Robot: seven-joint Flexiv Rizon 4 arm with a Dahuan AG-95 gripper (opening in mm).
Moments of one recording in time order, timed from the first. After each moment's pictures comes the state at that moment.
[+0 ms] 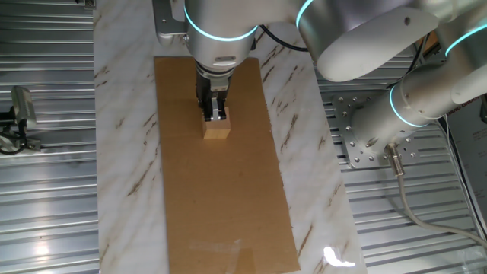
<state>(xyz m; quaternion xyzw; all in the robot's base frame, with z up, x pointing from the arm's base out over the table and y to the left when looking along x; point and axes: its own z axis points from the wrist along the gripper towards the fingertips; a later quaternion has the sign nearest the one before) 0.506 -0.013 0.138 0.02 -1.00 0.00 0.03</state>
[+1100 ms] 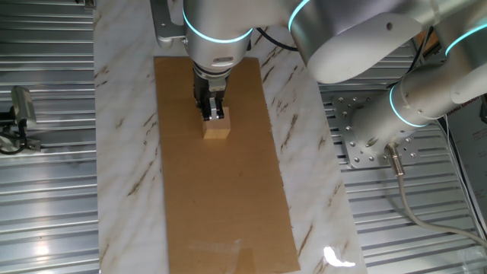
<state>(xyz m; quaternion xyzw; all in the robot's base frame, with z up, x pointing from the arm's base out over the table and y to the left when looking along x) 0.507 -0.018 0.118 0.04 -1.00 0.00 0.03</state>
